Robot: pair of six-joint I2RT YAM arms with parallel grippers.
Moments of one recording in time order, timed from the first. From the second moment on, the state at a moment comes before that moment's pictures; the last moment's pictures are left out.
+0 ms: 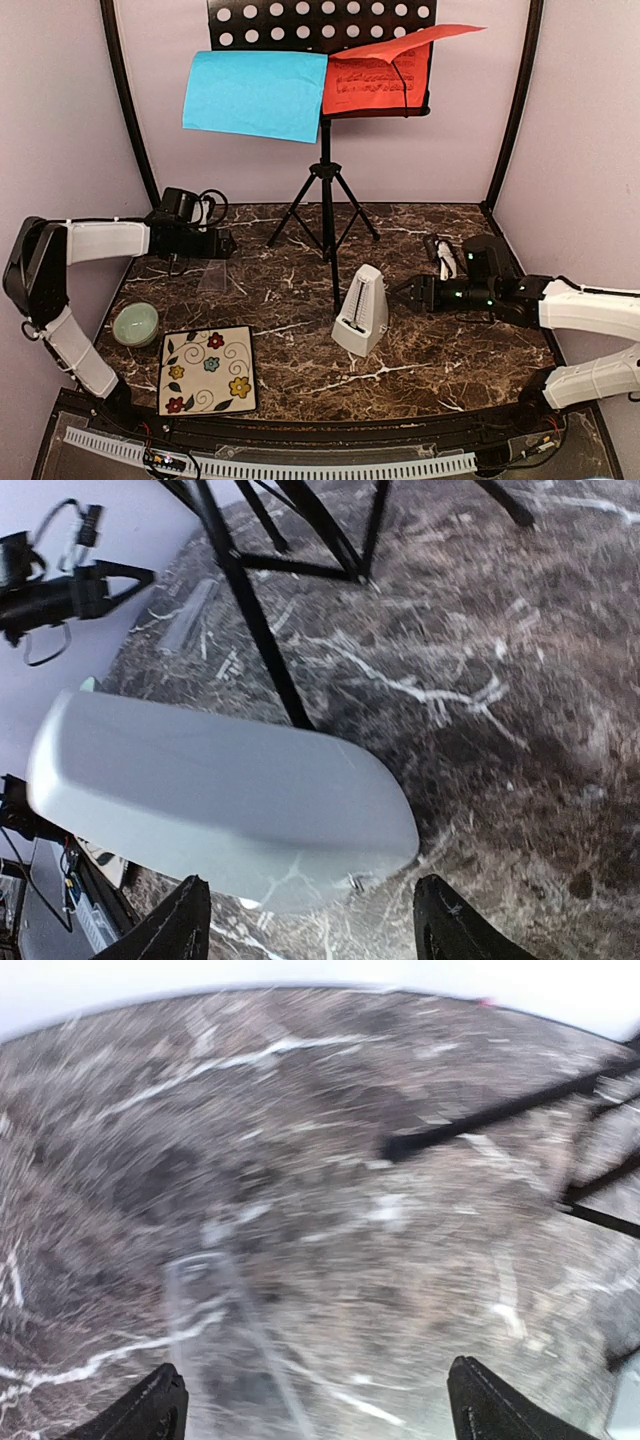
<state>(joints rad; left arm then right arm) -0.27 1.68 1.07 -0.20 0.05 -0.21 0.67 1.10 0.59 -0.02 -0.24 0.51</state>
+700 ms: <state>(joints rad) -0.70 1.59 0.65 0.44 0.30 -0.12 0.67 1.53 0.57 0.18 -0.24 0.54</state>
